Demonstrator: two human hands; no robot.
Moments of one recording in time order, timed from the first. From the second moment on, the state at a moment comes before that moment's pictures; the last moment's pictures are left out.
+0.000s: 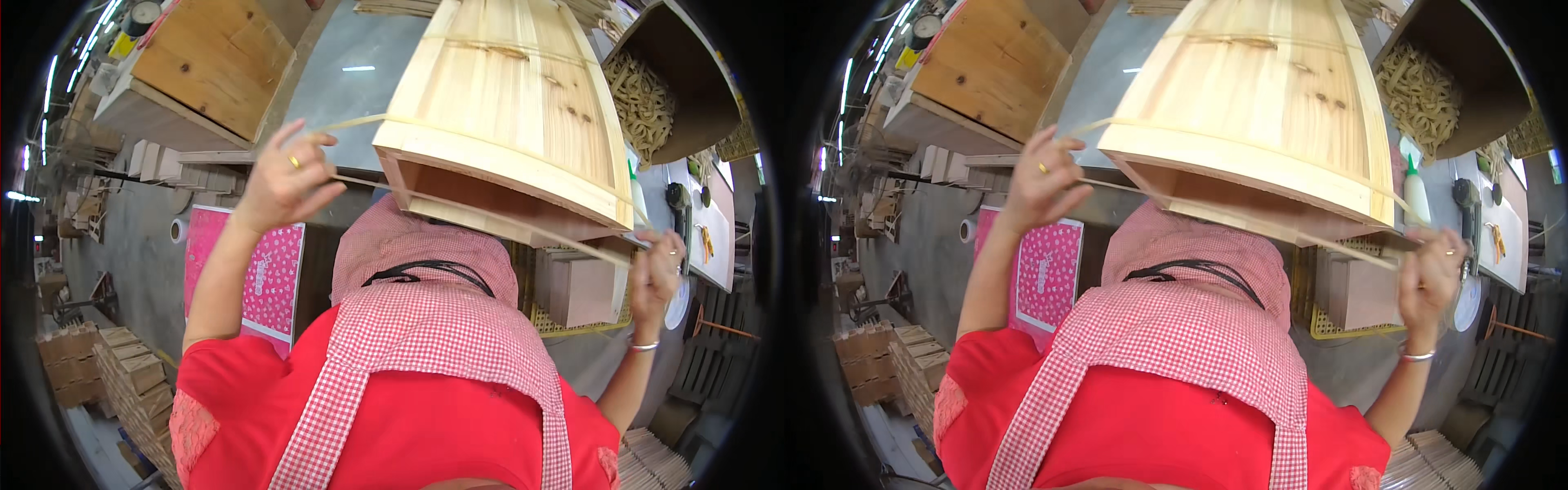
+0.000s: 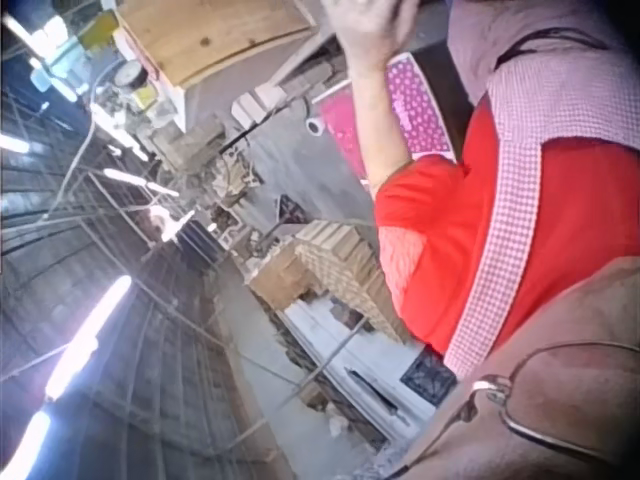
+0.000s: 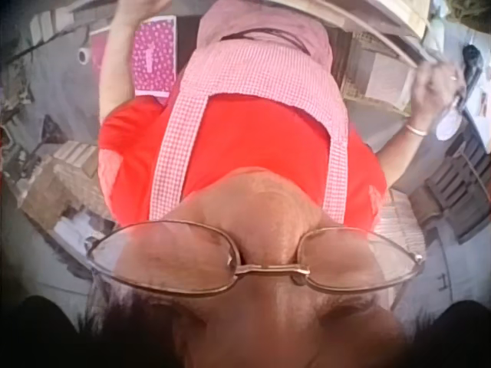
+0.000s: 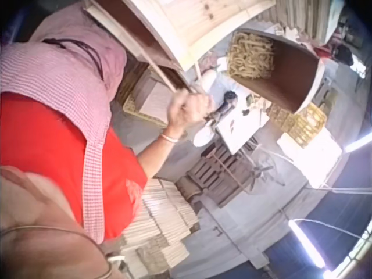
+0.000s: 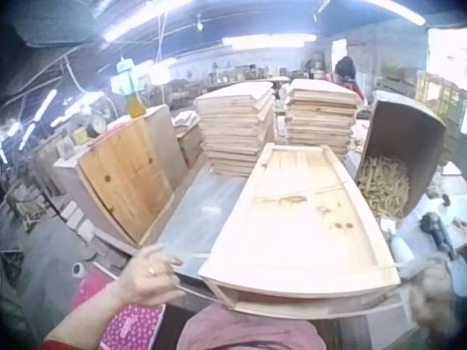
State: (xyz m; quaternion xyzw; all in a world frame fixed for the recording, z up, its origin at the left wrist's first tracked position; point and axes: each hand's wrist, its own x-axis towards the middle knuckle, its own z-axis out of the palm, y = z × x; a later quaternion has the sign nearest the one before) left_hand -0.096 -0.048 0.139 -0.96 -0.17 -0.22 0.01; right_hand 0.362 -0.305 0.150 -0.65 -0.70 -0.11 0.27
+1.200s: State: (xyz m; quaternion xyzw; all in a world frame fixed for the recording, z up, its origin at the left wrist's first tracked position) left_hand 0.126 0.120 0.146 -0.71 -0.51 -0.16 -0.45; right_hand 0.403 -0.025 0.156 -0.71 -0.62 0.11 0.32
